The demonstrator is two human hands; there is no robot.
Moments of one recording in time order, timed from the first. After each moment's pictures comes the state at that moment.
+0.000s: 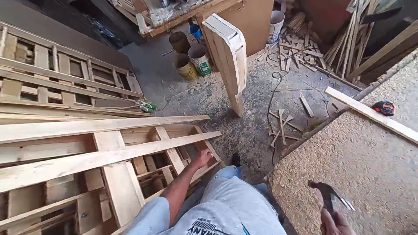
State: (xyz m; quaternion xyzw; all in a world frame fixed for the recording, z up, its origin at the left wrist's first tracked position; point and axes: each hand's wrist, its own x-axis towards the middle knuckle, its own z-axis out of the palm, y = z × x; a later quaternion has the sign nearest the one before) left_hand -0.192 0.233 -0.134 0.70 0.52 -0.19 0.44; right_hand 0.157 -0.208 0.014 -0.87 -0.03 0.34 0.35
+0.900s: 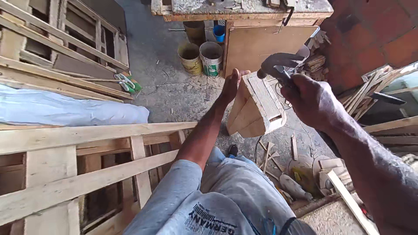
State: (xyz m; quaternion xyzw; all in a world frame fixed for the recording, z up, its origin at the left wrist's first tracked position) left_hand 0.114 0.699 0.036 0.62 0.30 0.48 0.54; right_hand 0.300 0.535 0.246 -0.66 -0.71 0.16 0.15
